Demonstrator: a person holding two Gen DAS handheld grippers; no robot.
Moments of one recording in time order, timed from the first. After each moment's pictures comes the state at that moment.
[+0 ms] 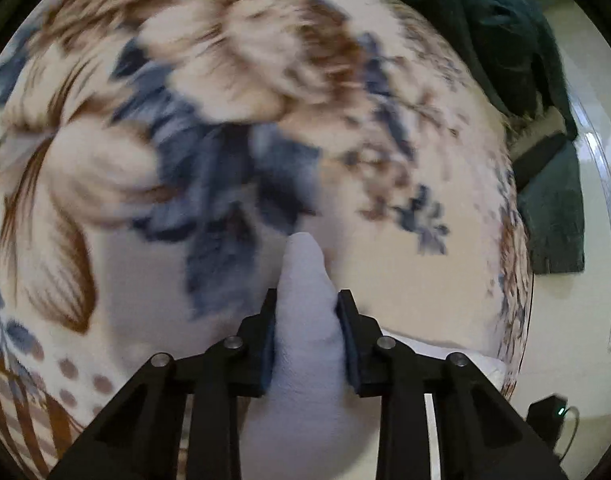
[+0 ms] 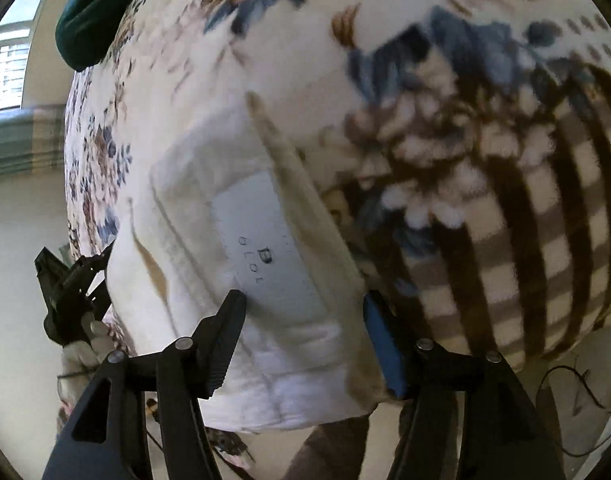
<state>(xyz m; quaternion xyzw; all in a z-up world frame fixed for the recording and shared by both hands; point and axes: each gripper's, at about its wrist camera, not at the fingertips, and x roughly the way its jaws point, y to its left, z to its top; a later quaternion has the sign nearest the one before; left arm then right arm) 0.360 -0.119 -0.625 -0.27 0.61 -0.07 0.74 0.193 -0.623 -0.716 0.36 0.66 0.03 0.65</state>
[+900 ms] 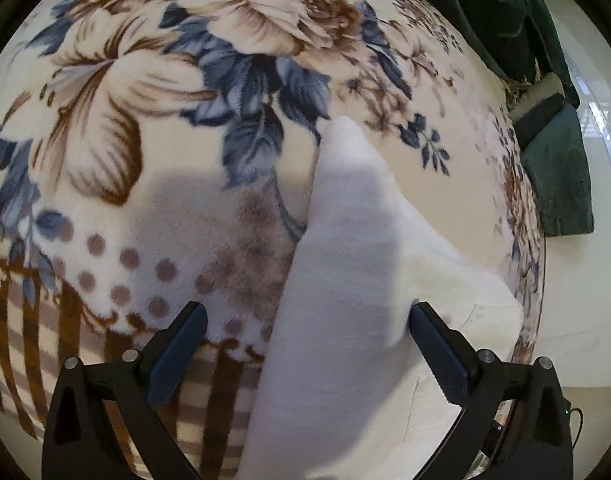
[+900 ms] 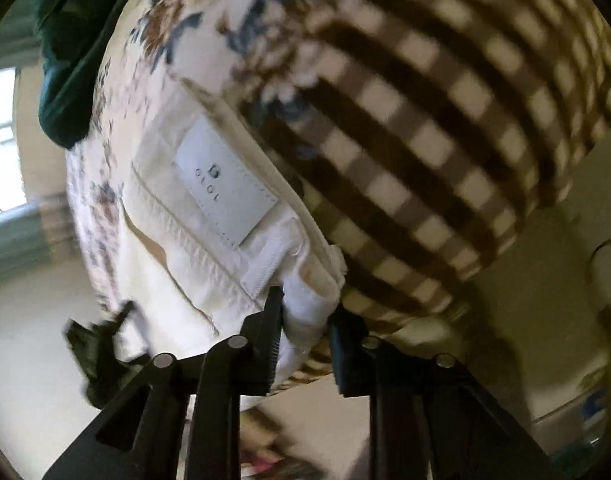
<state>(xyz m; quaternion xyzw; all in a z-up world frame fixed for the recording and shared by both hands) 0.303 -0.133 -0.608 -0.21 0.63 -0.07 0.74 0.106 -0.621 -0.717 0.52 0.59 -0.04 0.61</state>
